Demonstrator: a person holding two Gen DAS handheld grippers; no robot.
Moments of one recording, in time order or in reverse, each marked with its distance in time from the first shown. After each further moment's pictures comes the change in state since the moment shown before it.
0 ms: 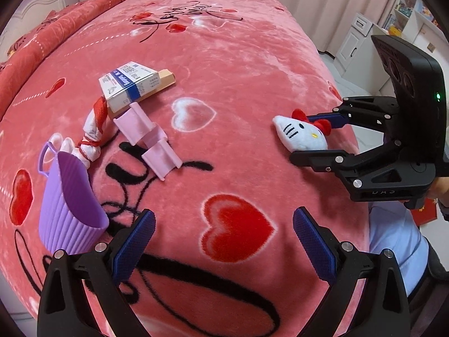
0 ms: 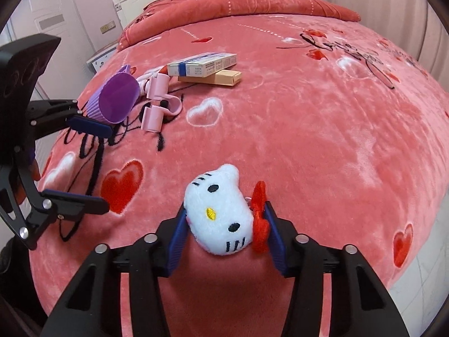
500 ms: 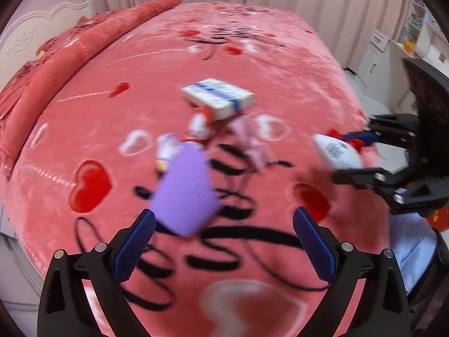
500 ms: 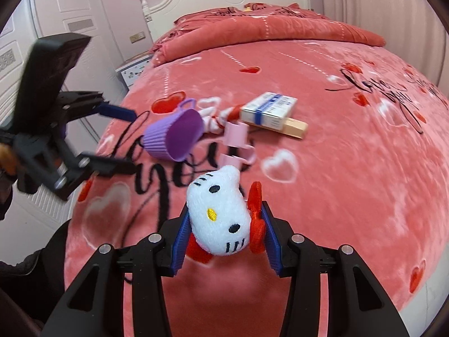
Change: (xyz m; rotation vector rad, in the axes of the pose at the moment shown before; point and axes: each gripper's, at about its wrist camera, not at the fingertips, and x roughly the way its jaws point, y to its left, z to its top) left arm -0.065 0.076 -0.019 -0.041 -0.075 0.126; right arm -0.017 0.070 0.042 -0.070 -0.084 0.114
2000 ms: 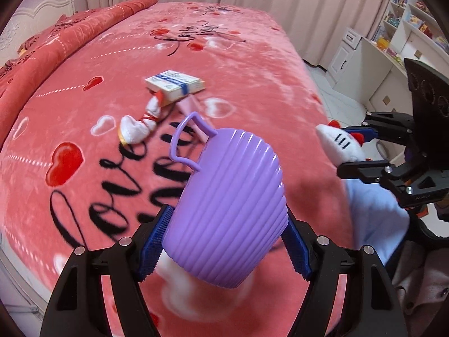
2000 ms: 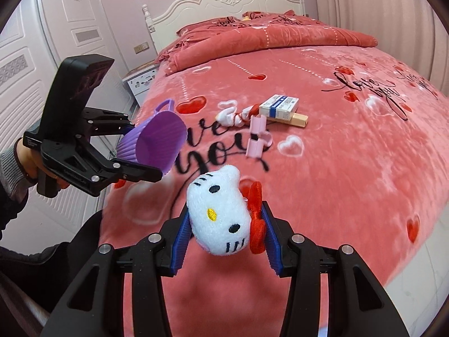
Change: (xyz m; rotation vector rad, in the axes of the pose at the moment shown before) left arm -0.040 -0.050 -0.043 0.032 -0.002 -0.152; right arm -0.076 0.042 -0.045 0.045 -0.050 0.012
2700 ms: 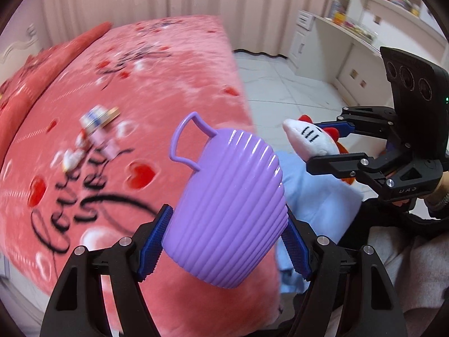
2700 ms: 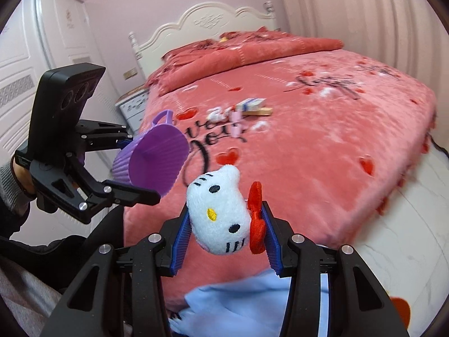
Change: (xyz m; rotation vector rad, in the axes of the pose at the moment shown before) left arm -0.024 -0.155 -0.009 0.198 -0.026 -0.052; right arm -0.132 0.007 -0.102 0.119 -0.128 -0.074
